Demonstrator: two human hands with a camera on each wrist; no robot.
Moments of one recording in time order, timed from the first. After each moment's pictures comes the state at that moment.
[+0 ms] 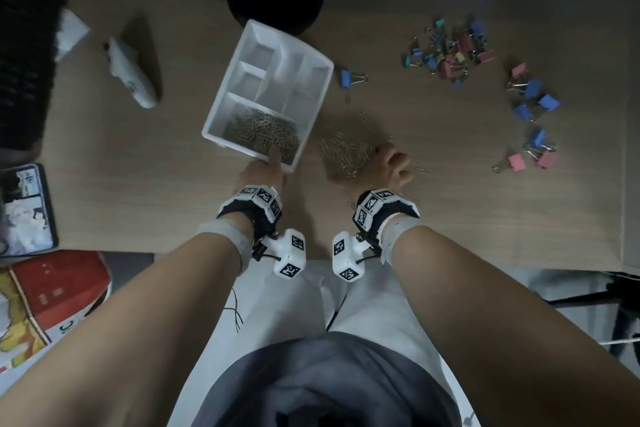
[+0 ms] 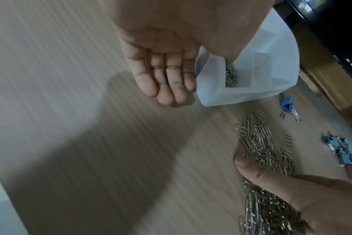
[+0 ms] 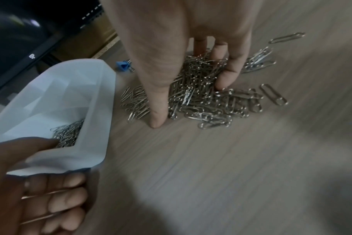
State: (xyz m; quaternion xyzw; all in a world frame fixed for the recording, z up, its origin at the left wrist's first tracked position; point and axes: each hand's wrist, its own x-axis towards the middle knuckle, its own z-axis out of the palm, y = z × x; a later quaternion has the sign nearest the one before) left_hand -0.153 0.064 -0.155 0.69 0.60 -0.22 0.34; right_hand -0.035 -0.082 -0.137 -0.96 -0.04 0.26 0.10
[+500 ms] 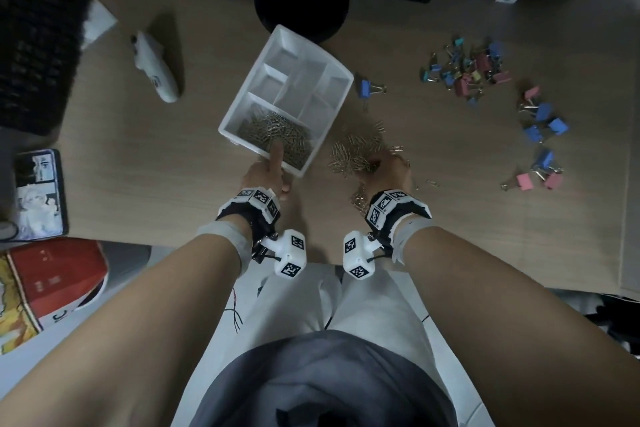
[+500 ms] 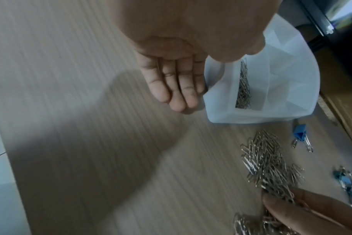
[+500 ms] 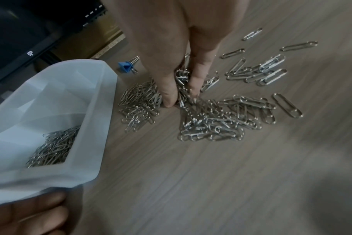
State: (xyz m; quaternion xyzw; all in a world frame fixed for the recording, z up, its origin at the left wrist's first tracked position) left_hand -0.178 0.072 -0.148 0.60 0.61 -0.05 0.52; right_hand -0.015 -0.073 -0.134 -0.93 -0.12 0.30 0.16
